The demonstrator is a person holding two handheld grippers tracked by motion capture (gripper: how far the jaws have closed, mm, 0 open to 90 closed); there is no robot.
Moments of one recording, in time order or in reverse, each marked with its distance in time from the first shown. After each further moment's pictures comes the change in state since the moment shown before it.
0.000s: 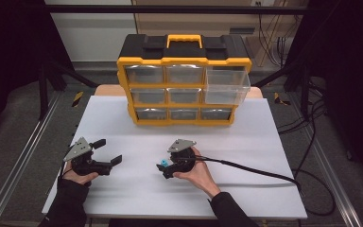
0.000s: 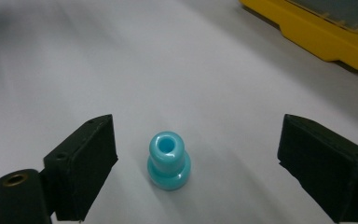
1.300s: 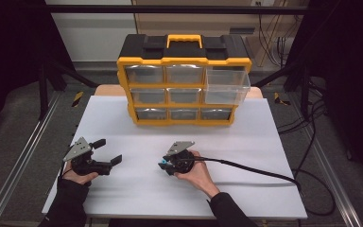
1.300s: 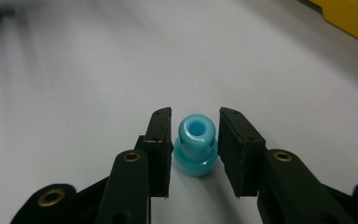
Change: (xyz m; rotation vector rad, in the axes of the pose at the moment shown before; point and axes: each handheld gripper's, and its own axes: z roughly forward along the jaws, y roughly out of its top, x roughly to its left) left arm 0.000 0.000 0.000 -0.003 0.001 -0.003; right arm 0.001 -0.004 0.003 0.044 0.106 -0.019
